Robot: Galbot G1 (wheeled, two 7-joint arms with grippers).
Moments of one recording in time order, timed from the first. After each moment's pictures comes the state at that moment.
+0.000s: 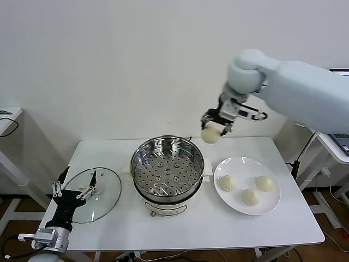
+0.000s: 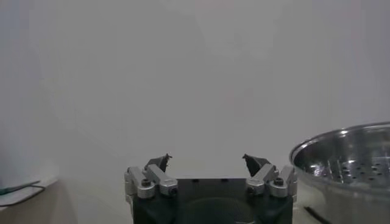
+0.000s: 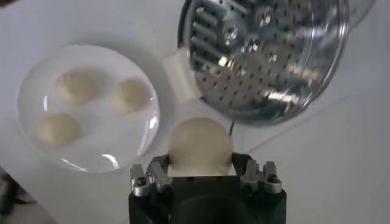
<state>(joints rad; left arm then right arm) 1.58 -1.41 -0.83 -2.12 -0.03 -0.02 0.17 0.71 1.07 -1.20 1.38 -0.10 0.53 -1.23</state>
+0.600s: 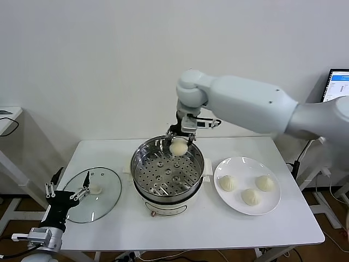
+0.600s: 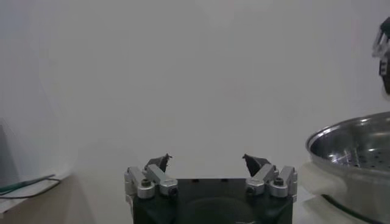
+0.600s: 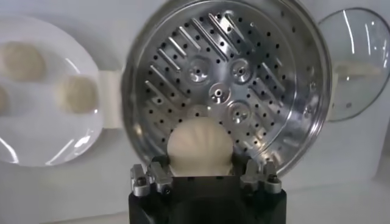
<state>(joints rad) 1.58 -1.40 -0.86 -2.10 -0.04 -0.02 0.18 0.54 1.31 -1.16 1.13 -0.22 0.68 -1.17</state>
